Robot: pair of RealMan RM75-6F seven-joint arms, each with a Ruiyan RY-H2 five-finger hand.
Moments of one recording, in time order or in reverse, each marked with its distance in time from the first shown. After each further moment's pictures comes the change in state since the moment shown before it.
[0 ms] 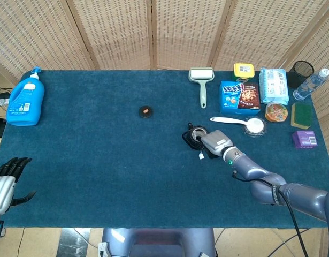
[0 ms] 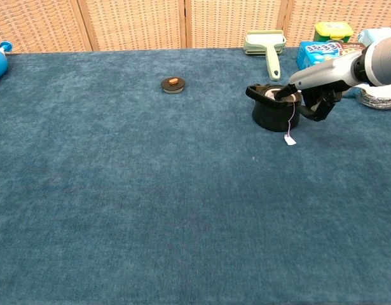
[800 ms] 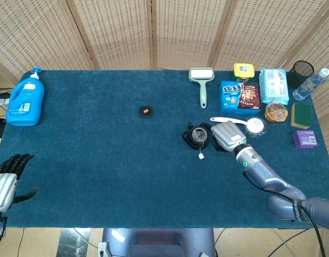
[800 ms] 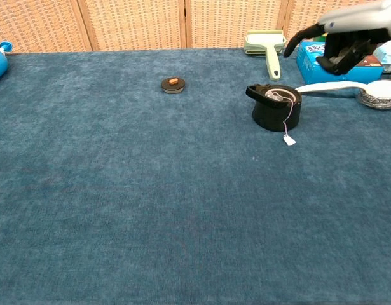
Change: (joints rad) left arm -0.010 0.000 -0.017 -0.027 0.009 0.019 0.007; right arm -0.164 0.143 0.068 -0.197 -0.142 0.337 0.091
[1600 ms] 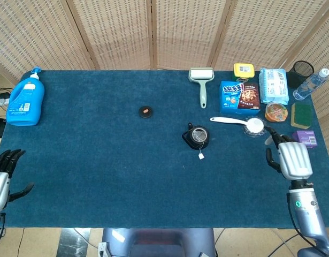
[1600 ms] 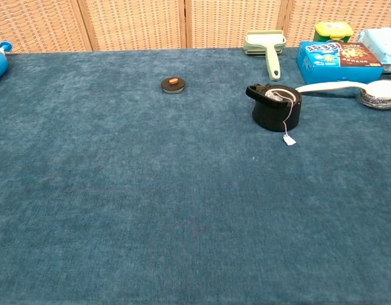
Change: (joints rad) left arm 0.029 -0.045 -0.030 0.028 0.011 0.106 -0.004; right arm -0.527 -0.019 -0.031 -0.042 -0.210 0.698 0.007
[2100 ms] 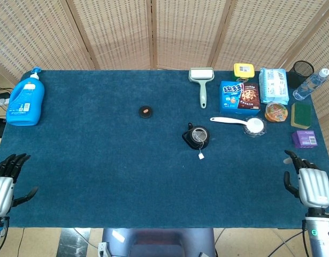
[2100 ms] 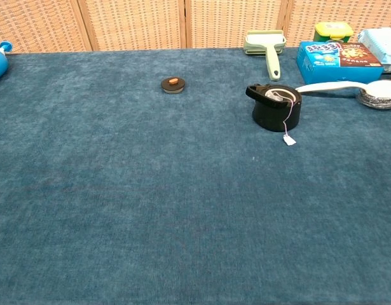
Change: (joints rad) left arm 0.015 0.001 0.030 -0.037 0.041 0.011 0.035; right arm -0.190 0.002 -0.056 -0.011 -0.057 0.082 0.043
